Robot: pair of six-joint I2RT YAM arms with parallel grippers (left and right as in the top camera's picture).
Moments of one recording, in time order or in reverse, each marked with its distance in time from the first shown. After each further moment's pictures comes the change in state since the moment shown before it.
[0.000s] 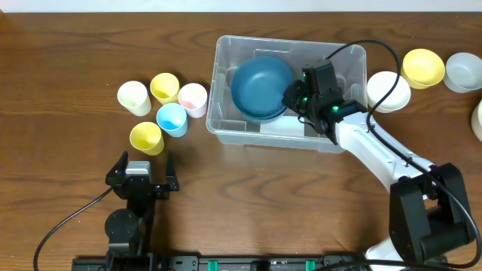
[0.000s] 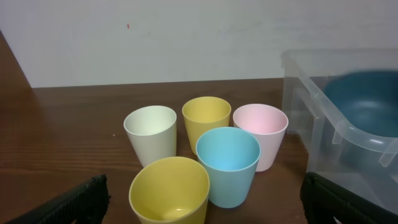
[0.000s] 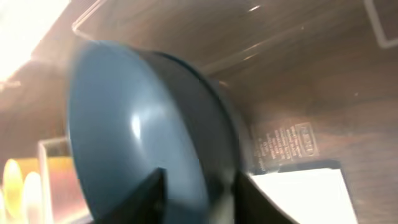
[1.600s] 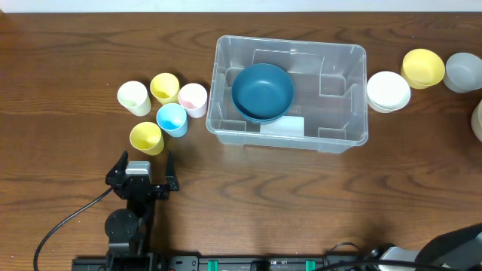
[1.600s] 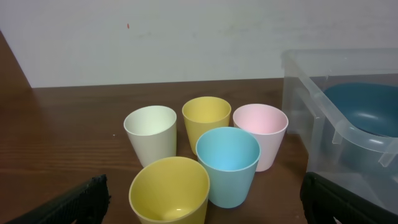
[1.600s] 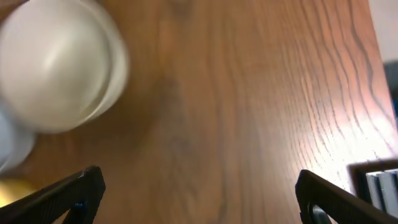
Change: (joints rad) left arm 0.000 0.000 0.000 0.000 0.000 0.000; right arm -1.154 -0.216 0.256 -0.840 0.397 0.119
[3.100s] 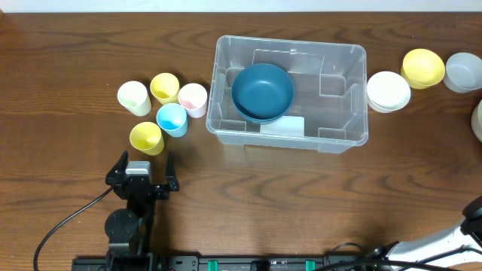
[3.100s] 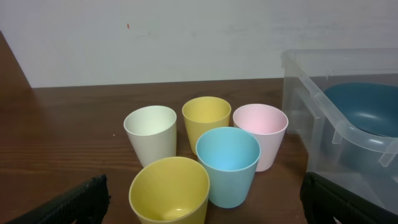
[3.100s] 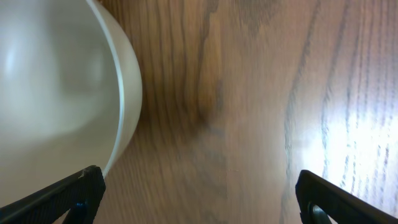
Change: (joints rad) left arm 0.000 0.000 0.000 0.000 0.000 0.000; right arm -0.140 0.436 0.134 0.270 -0.240 -0.269
